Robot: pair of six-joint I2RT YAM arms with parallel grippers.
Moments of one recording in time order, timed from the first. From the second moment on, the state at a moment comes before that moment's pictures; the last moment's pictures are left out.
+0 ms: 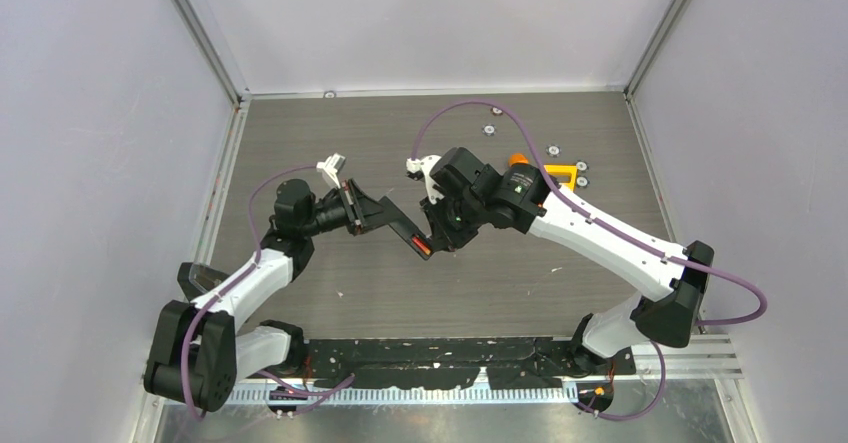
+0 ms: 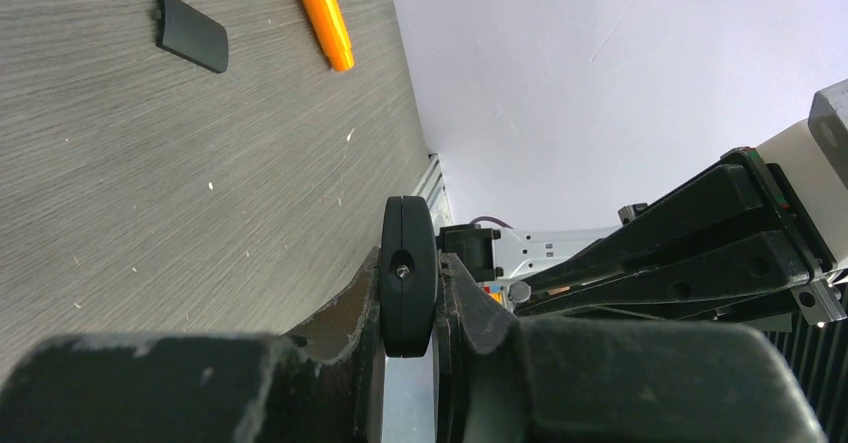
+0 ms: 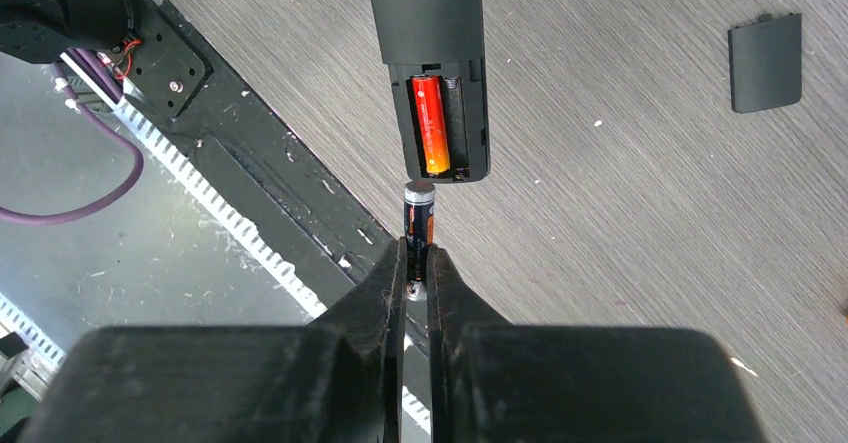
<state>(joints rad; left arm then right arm) -0.26 1.14 0.48 0.47 0.87 -1.11 0.99 1.47 1.53 -1.02 -0.09 0.28</state>
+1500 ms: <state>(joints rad) -0.26 1.09 0.40 0.52 0.85 -1.12 1.05 1.47 1.46 -0.90 -0.03 0.28</state>
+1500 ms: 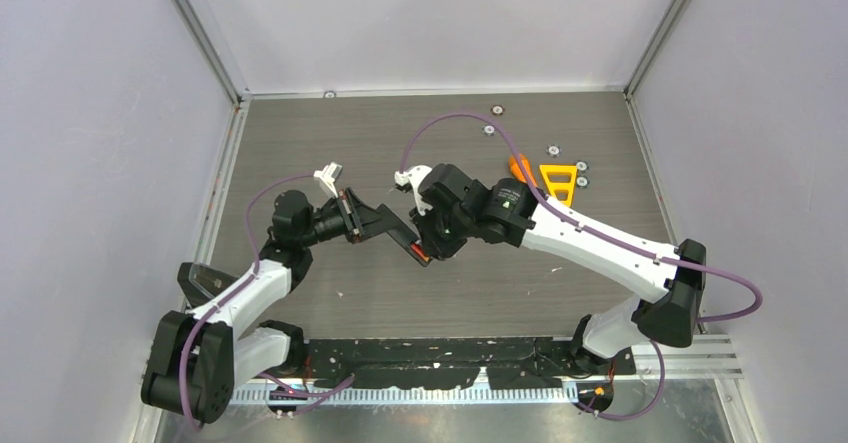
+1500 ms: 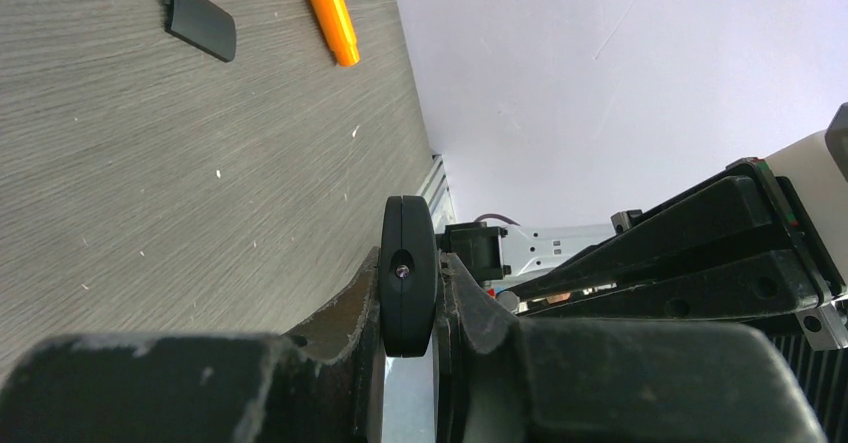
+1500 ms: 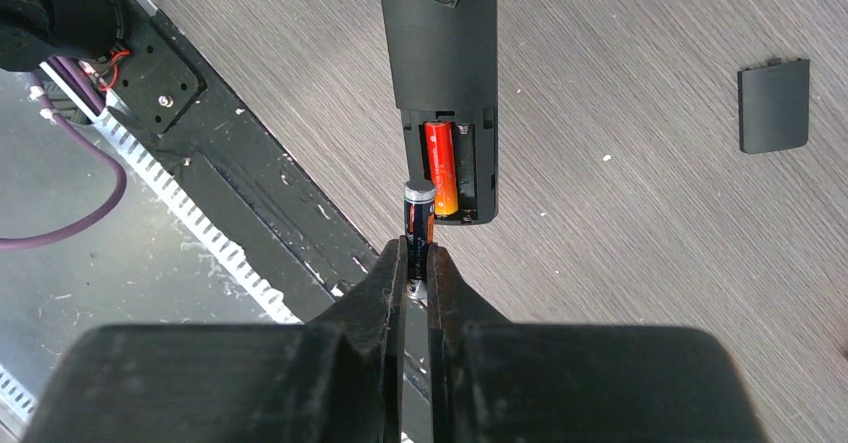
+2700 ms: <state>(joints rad) -0.26 1.09 0.39 0.55 0.96 -1.10 1.10 1.57 1.49 -0.97 0.07 0.26</state>
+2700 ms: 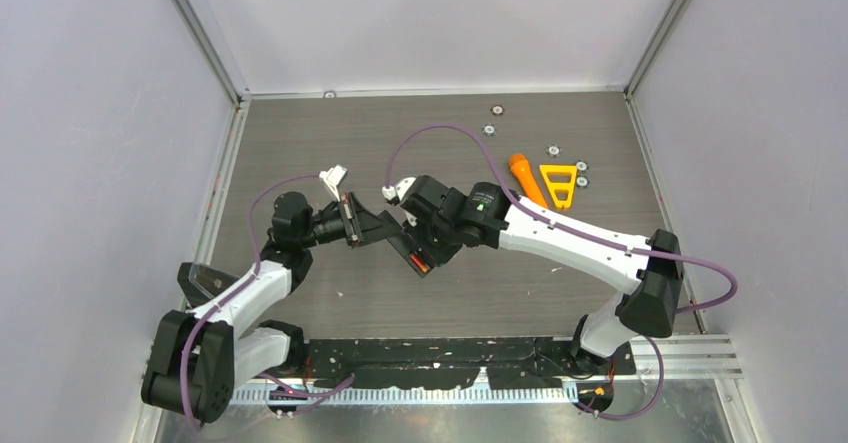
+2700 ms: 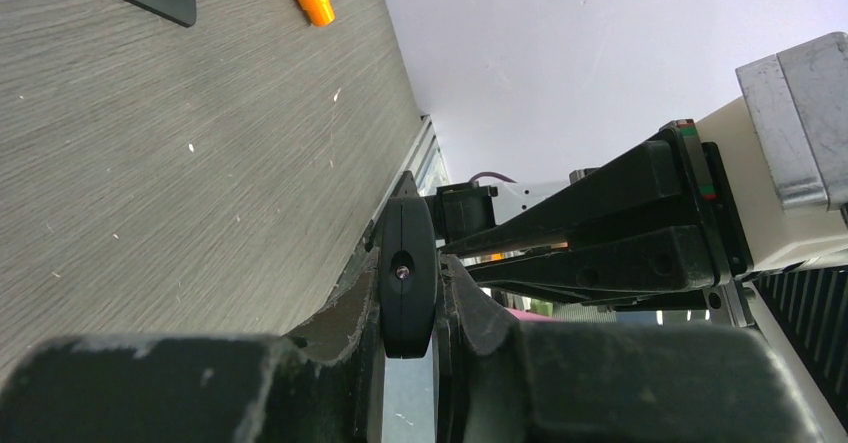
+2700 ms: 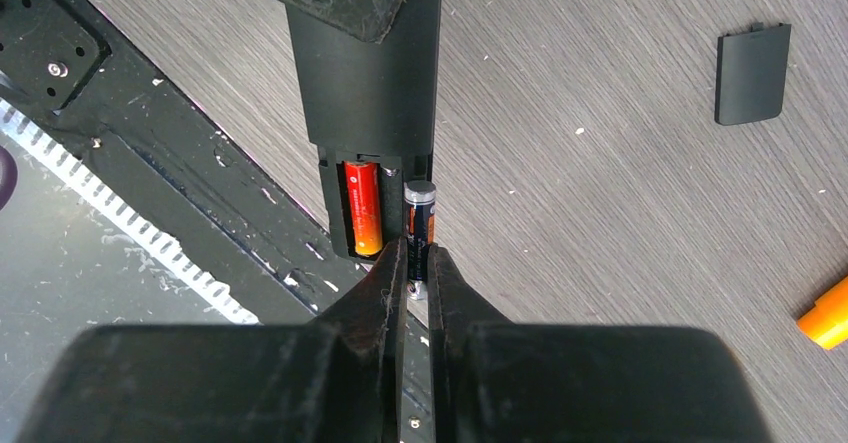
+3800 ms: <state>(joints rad) -0.26 1.11 0.39 0.56 0.95 -1.11 1.11 1.60 1.49 -0.98 0.05 0.25</state>
